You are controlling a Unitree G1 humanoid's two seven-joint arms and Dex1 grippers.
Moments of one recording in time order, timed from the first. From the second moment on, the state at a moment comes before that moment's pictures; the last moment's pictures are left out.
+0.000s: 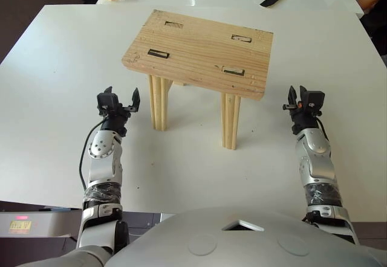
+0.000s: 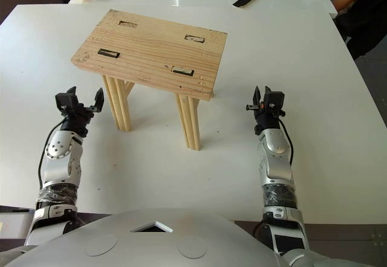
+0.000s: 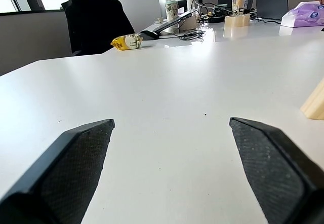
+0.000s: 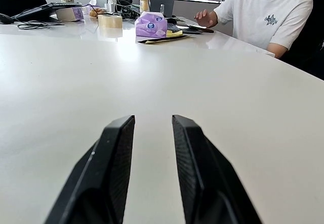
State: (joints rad) left arm -0.05 0.26 0.20 0.39 -0.12 -0.28 -0.22; right arm -0.03 -0.20 -0.10 0.30 0.11 -0.18 0.07
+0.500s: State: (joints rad) left arm -0.18 0.22 0.17 0.56 -0.10 -0.43 -0.23; right arm -0.19 -0.17 -0.10 0.58 0.05 -0.33 0.06
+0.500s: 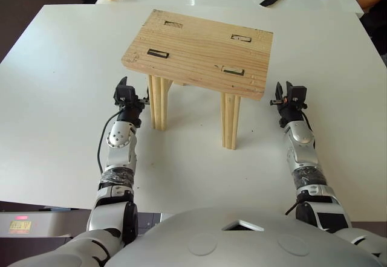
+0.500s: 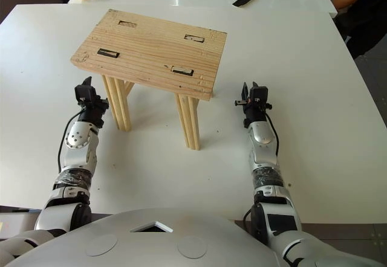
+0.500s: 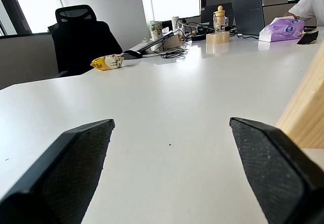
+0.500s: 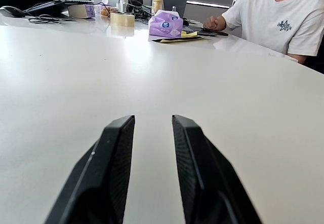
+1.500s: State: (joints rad) left arm -0.24 0.18 0.17 0.62 -0.12 -0.45 -0.20; right arm -0.29 -0.16 -0.08 0.72 0.00 -0.42 0.04
